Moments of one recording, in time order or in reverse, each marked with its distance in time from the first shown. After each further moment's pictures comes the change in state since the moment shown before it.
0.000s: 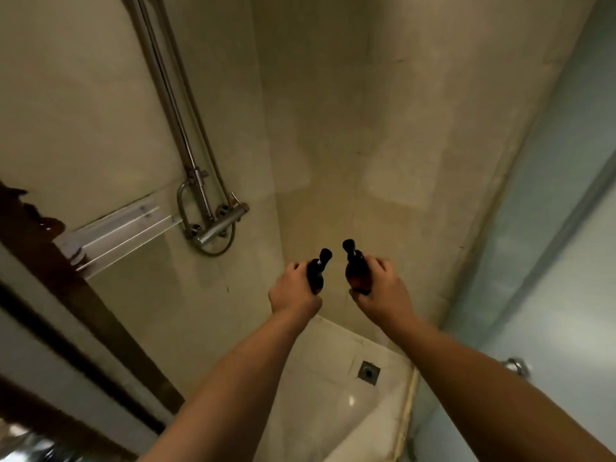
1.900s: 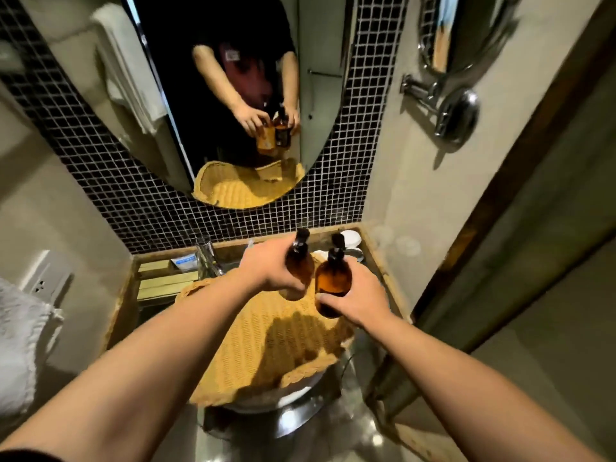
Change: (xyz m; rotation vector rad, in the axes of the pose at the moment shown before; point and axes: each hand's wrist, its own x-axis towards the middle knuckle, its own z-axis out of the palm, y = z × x) left_hand -0.434 -0.486 -0.310 0.240 0.055 -0.459; right_hand -0.378 -0.472 0.237 0.227 -0.756 -0.566
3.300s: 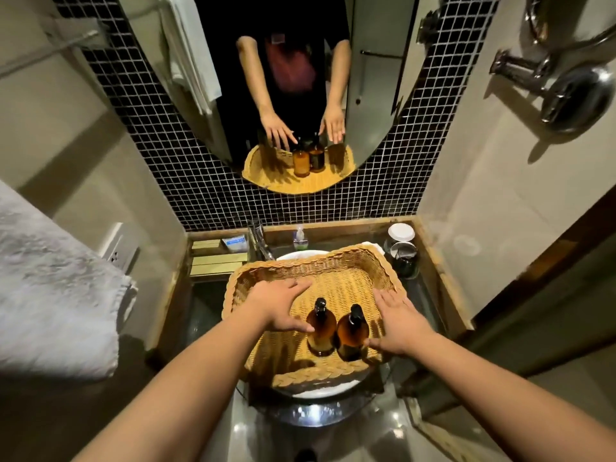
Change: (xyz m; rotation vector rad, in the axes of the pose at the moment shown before) left_hand -0.067 -0.112 0.061 0.321 -0.402 -0.010; right_hand 0.000 0.023 0.073 -0.595 -0.542 -0.095
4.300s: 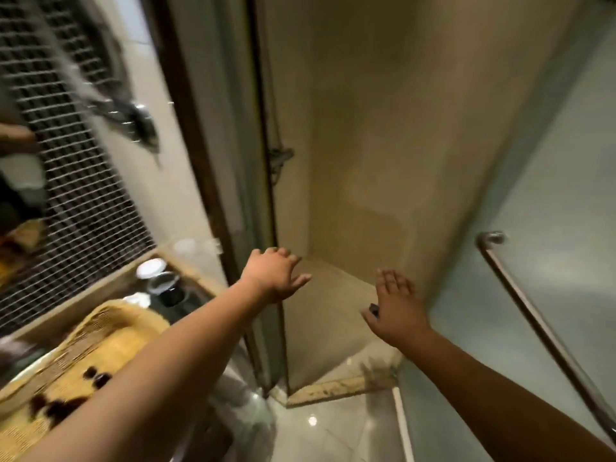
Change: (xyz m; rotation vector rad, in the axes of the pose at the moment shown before) left_hand 0.014 0.473 -0.124 0.223 0.420 0.759; right_hand -0.420 0.211 0.064 0.070 0.391 1.004
